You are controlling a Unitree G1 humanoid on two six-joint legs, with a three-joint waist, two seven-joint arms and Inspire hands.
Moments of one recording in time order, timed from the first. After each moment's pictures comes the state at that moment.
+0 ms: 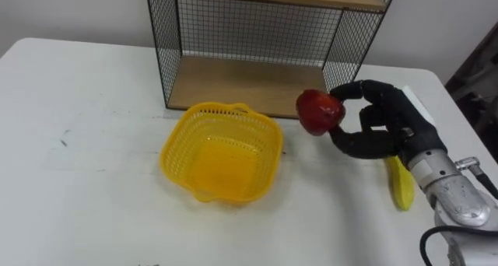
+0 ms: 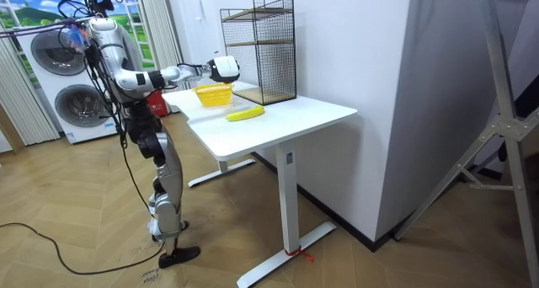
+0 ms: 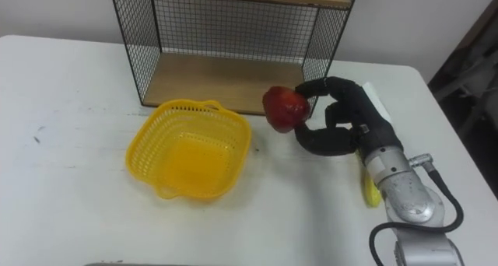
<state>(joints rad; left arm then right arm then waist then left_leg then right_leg) 0.26 0.25 0.10 1.15 0.28 0.06 -0.03 0.04 -0.39 -0.06 -0.05 -0.04 0.00 0.19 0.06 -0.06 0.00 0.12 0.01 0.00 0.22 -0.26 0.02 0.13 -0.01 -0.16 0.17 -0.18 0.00</state>
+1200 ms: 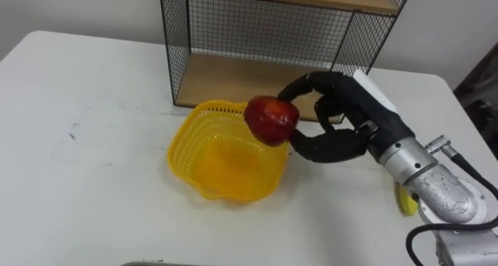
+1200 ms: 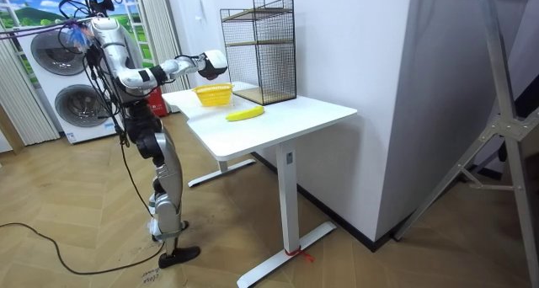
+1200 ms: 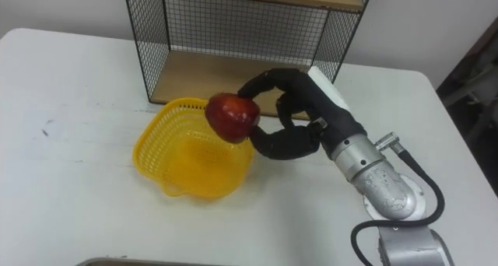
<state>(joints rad) 0.23 0.25 0.05 1.14 0.27 0.07 -0.03 0.04 -0.40 0.06 -0.26 -0.09 0.05 0.33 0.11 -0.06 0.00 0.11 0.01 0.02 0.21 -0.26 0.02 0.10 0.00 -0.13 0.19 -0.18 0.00</state>
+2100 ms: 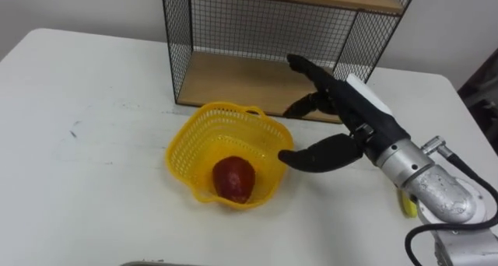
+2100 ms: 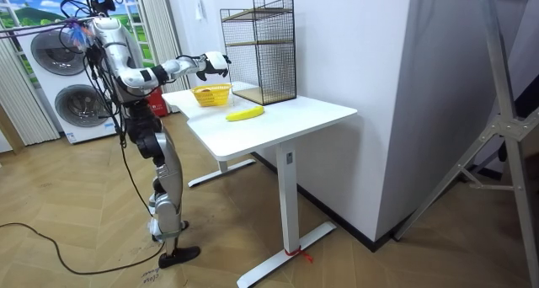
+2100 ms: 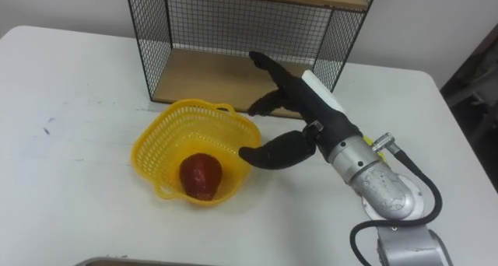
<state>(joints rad) 0.22 0.25 0.04 1.14 0.27 0.06 -0.03 0.04 -0.40 0.07 -0.26 -0.08 0.05 0.36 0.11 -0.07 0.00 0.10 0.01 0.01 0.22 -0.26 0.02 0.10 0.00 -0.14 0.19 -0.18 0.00</state>
